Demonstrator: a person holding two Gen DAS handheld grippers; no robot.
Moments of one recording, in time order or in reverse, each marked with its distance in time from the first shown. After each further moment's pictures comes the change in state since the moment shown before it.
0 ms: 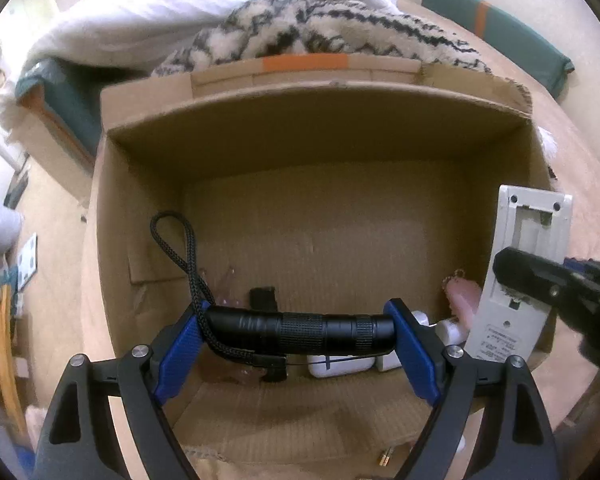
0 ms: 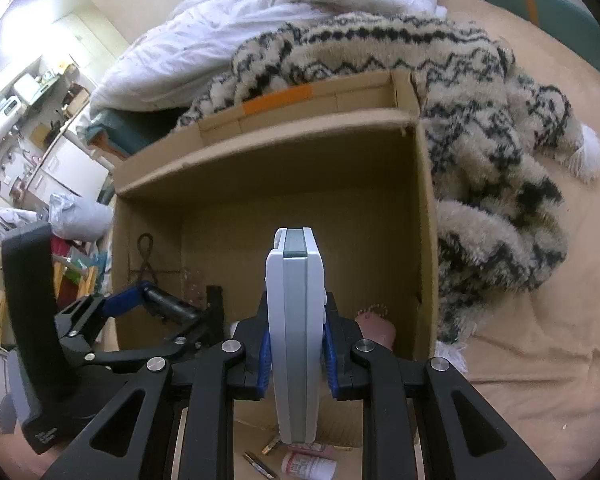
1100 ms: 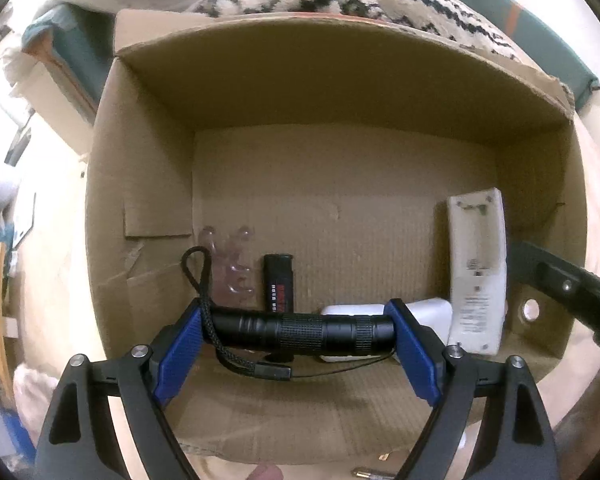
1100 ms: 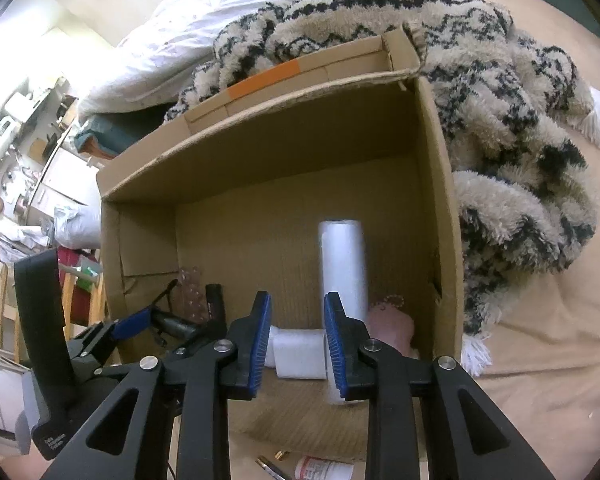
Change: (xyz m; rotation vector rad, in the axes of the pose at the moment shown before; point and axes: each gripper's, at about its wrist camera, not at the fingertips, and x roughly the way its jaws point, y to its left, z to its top) left arm 0.024 0.008 -0.005 -0.102 0.101 -0.004; right arm 0.017 -0.011 0.005 0.086 0.035 0.056
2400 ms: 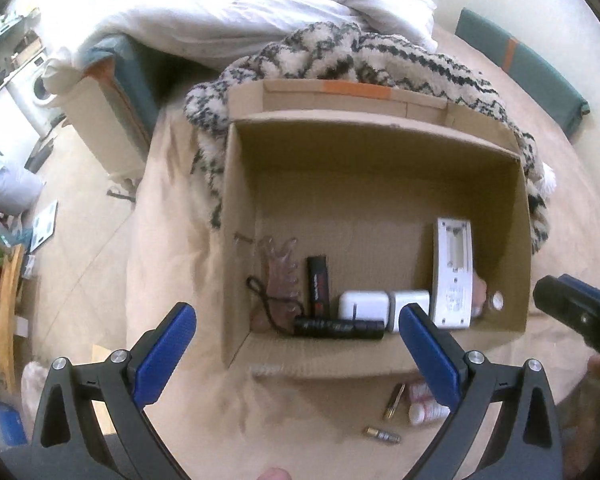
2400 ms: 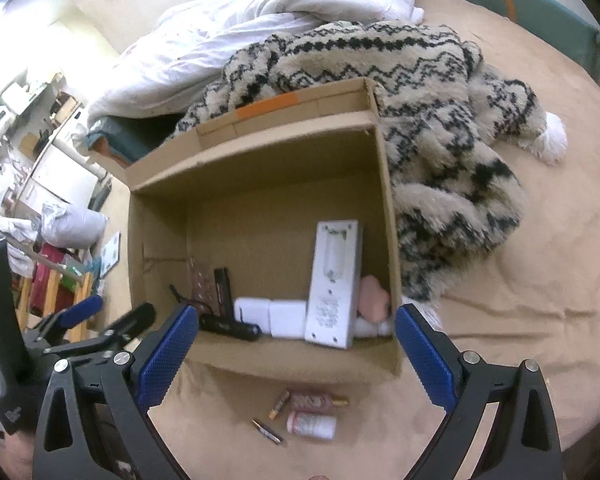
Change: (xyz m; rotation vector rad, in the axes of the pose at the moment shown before) left arm -0.092 0.037 -0.032 -0.028 -0.131 0.032; right arm -0.072 0.015 -0.035 -0.046 -0.049 -0.096
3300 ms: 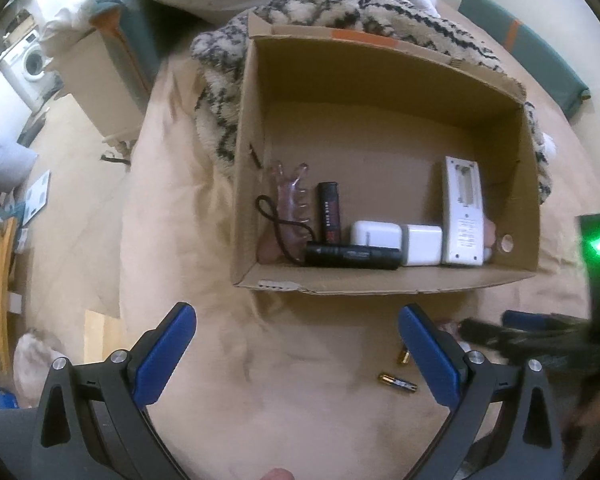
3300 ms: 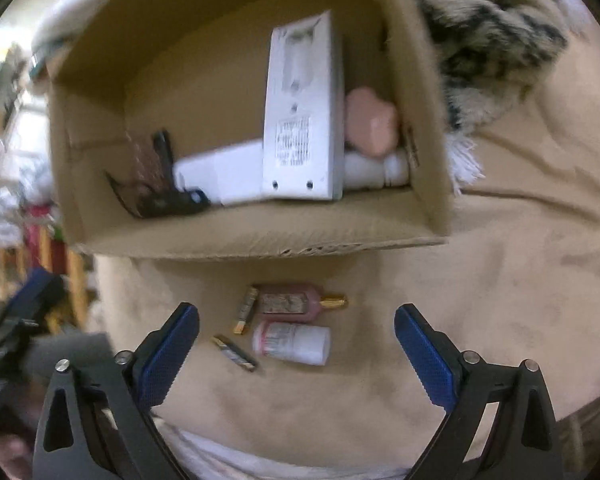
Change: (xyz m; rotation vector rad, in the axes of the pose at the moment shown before) left arm 0.009 0.014 -0.045 -0.012 0.109 -0.037; right arm 0.104 -0.012 -0.065 0.034 0.420 -0.060
